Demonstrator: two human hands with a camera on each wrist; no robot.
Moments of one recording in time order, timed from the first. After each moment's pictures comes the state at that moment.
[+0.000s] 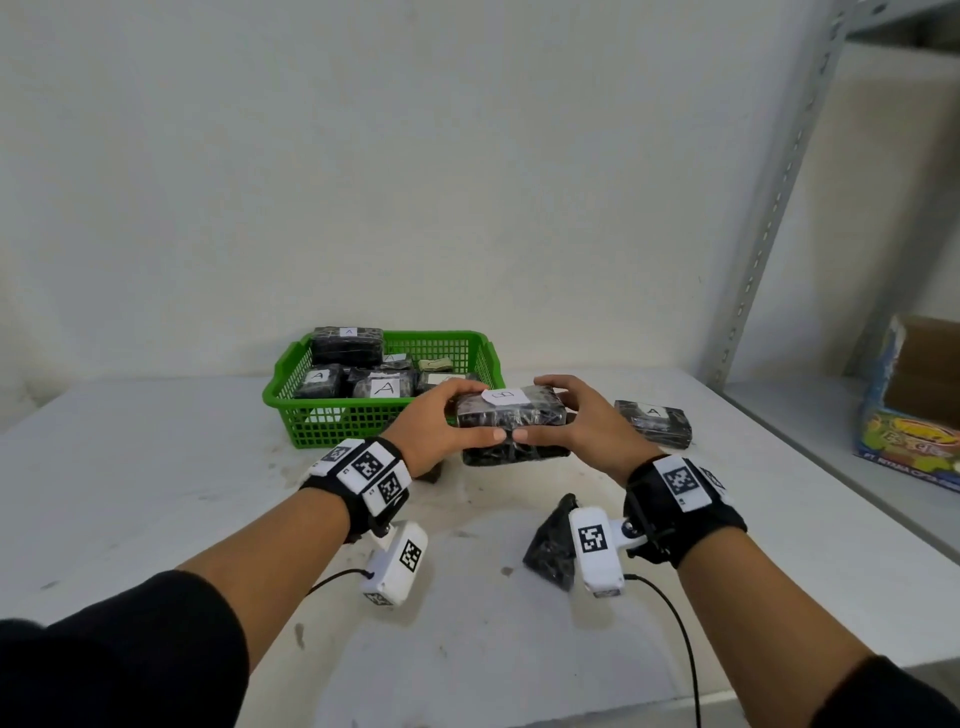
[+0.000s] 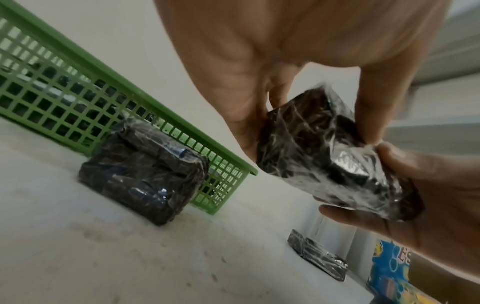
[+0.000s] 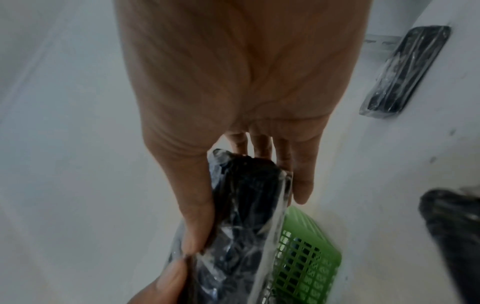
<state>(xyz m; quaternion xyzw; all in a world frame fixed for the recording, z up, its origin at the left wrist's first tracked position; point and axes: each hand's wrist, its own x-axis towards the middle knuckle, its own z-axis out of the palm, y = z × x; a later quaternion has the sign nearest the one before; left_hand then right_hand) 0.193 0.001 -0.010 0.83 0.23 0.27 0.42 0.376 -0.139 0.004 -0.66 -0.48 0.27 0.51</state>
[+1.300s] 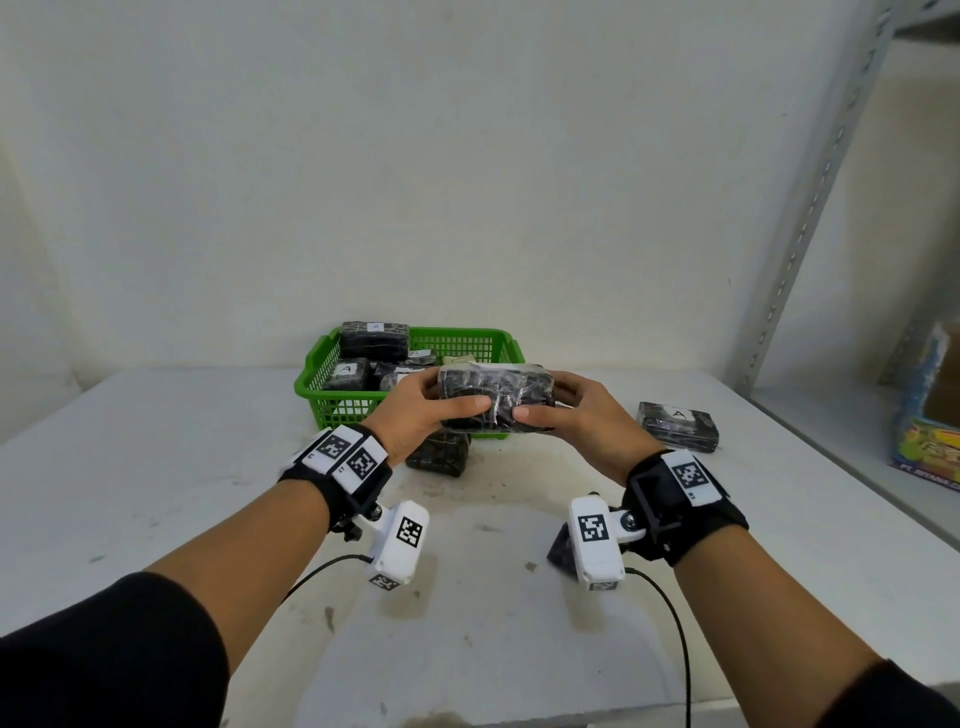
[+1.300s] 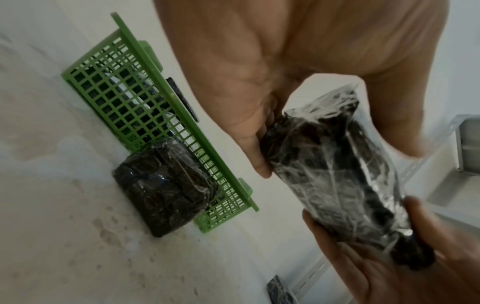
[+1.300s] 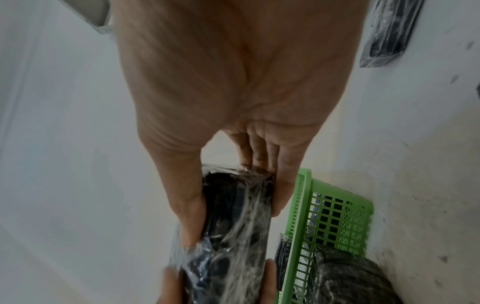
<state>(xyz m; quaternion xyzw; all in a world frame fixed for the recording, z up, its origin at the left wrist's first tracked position) 0.157 0.013 0.001 0.68 0.17 0.32 0.64 0.352 -0.116 0.002 -0.55 -0.47 0.35 0.60</state>
